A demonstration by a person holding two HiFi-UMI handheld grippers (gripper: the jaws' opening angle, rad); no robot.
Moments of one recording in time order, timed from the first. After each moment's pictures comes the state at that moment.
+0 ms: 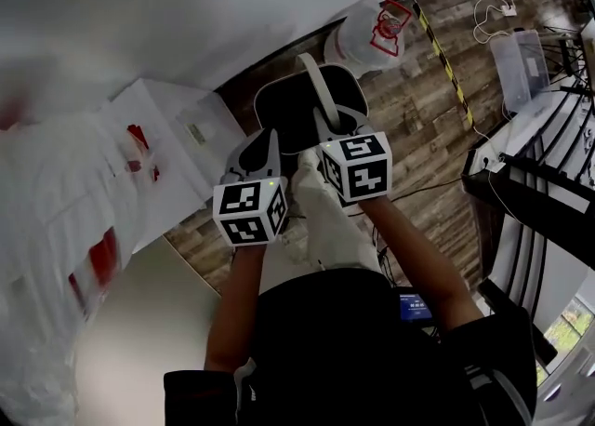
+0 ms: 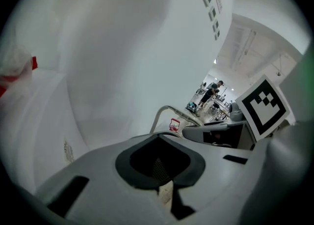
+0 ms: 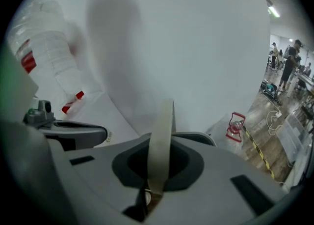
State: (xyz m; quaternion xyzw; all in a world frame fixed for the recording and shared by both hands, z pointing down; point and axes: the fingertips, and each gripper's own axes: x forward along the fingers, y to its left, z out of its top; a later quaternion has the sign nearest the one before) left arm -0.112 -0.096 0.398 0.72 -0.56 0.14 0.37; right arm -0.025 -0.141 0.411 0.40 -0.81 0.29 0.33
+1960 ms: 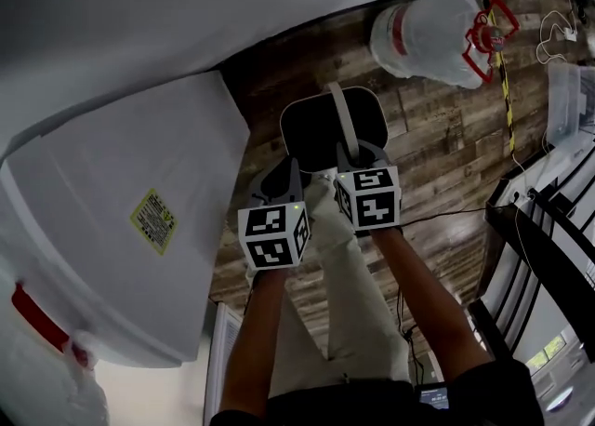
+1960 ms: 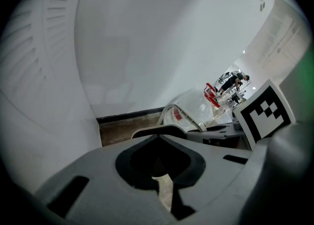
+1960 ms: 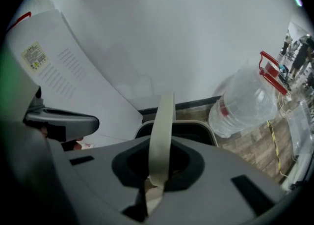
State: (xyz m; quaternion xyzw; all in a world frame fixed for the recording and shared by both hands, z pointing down) left arm -0.122 -0.088 0.713 0.62 -0.56 0.19 0.51; right arm -0.024 -0.129 0.743 0.34 -0.74 0.35 0.47
